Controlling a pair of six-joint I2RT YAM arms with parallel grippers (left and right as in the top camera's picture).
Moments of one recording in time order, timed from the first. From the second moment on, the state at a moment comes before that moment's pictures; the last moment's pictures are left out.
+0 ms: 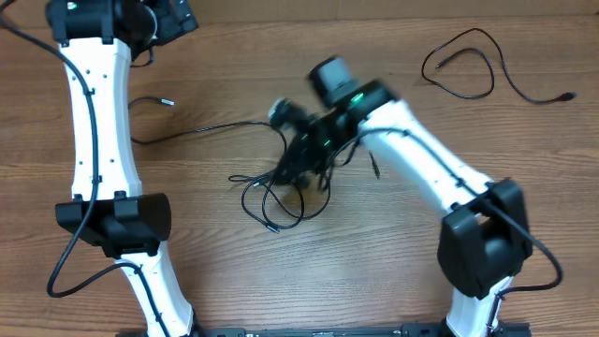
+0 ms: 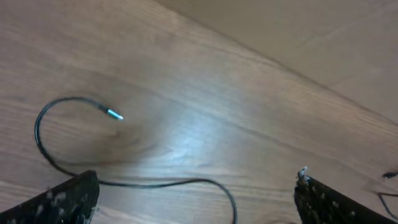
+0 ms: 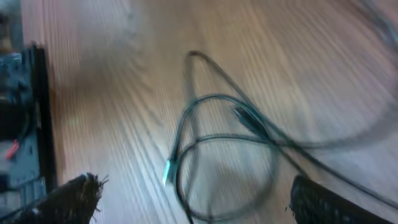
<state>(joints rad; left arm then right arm) 0.05 2.15 2.54 -1.34 0.09 -0.42 0.58 1.97 1.63 -0.90 -0.63 -0.46</state>
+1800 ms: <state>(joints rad) 0.05 2.15 2.54 -1.49 0.12 -0.36 0.28 1.62 2.31 -1.17 -0.23 -0.01</state>
